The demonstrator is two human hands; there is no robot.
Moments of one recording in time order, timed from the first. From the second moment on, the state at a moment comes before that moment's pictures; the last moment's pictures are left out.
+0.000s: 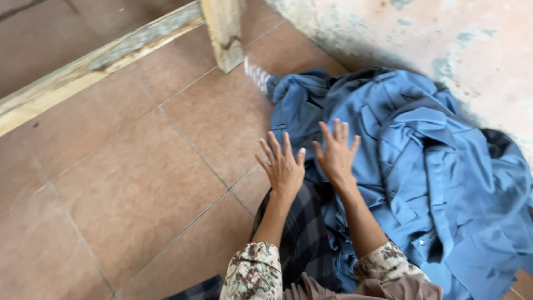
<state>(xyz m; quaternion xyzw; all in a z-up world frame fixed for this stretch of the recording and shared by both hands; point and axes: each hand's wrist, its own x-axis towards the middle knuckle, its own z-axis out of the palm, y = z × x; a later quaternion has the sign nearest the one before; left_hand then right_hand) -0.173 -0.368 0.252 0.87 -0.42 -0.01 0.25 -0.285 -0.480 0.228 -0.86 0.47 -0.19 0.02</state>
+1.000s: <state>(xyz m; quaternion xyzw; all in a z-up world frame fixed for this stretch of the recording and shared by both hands) -0.172 -0.392 0.295 0.71 -0.25 -0.51 0.42 -0.343 -0.514 0.377 -0.88 0.30 -0.16 0.34</state>
